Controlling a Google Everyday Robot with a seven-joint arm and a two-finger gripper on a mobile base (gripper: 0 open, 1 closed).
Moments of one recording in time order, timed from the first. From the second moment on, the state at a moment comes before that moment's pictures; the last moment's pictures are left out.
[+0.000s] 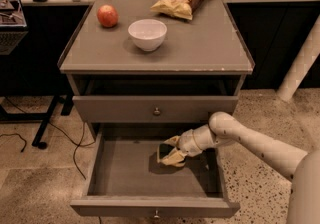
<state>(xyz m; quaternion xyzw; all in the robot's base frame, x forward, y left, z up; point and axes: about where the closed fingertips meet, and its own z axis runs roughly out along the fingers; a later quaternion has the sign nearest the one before) 0.570 -0.048 0.455 -0.56 0.69 0.35 0.28</state>
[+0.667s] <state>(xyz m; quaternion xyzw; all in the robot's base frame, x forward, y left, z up) 0.562 -0.044 0.475 -0.57 0.69 0.34 0.28</state>
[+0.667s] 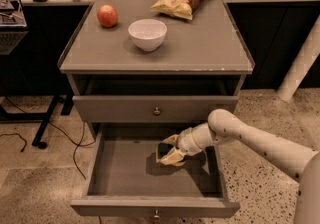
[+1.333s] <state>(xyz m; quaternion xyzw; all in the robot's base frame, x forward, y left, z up) 0.522 -0.051 0.588 -0.59 0.70 0.27 0.30</state>
